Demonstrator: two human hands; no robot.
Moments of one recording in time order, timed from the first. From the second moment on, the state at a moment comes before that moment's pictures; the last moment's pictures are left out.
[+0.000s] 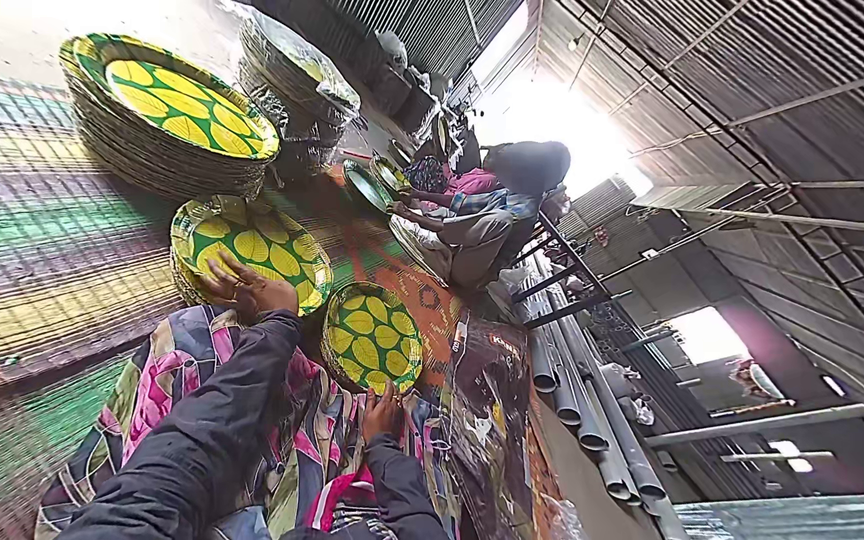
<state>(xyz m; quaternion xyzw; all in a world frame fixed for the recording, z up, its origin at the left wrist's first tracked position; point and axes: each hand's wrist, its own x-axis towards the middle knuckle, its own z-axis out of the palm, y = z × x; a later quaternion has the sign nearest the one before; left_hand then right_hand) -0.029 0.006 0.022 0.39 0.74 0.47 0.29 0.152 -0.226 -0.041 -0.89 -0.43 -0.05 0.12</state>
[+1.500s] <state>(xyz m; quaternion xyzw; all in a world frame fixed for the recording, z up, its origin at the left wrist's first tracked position) 0.023 -0.005 -0.004 0.83 0.50 -0.08 0.23 0.145 -0.160 -0.016 -0.87 -0.48 0.08 -0.12</state>
